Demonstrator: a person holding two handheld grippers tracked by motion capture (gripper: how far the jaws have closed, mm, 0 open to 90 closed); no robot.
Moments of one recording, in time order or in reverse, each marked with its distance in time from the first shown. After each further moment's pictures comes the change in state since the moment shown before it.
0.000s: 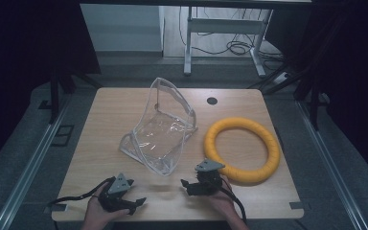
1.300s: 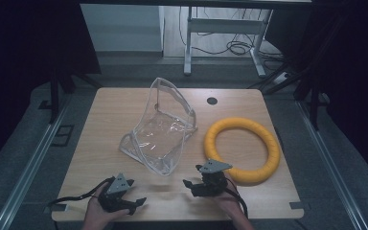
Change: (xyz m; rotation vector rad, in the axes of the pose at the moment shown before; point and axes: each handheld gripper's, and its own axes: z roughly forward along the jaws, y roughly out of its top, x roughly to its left) left arm -0.002 0.000 -0.001 -0.014 -0.014 -0.008; right arm -0.001 0.007 -0.024 -0.036 0.076 -0.070
